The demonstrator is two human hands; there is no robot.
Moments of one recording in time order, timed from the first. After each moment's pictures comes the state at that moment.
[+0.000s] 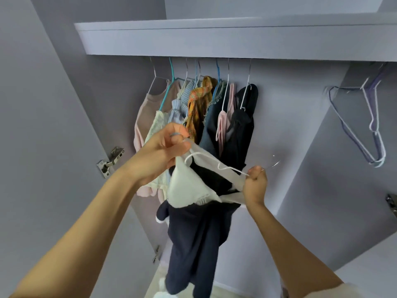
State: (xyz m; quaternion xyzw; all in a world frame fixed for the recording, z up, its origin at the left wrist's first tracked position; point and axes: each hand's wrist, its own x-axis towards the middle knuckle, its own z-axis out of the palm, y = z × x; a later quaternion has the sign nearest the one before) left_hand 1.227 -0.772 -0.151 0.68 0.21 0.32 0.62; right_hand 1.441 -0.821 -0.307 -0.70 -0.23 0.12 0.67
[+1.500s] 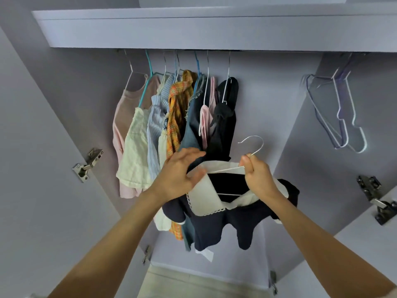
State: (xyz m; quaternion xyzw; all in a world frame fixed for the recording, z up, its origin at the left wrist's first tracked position) left_hand 1.272 -0.768 -0.231 0.91 0.26 0.24 0.21; right_hand 1.464 -0.868 -0.260 -0.74 -0.48 0.08 0.47
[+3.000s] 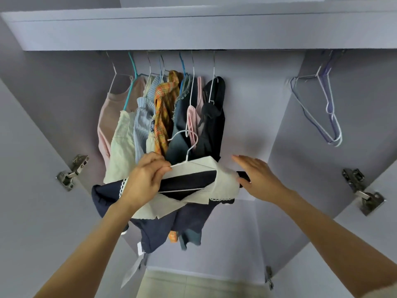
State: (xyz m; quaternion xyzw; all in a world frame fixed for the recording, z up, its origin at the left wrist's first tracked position) left_hand 1.244 -0.744 -0.247 0.90 0.23 0.35 0.14; right_hand 1.514 -0.890 -0.278 -0.75 -0.63 0.02 0.18
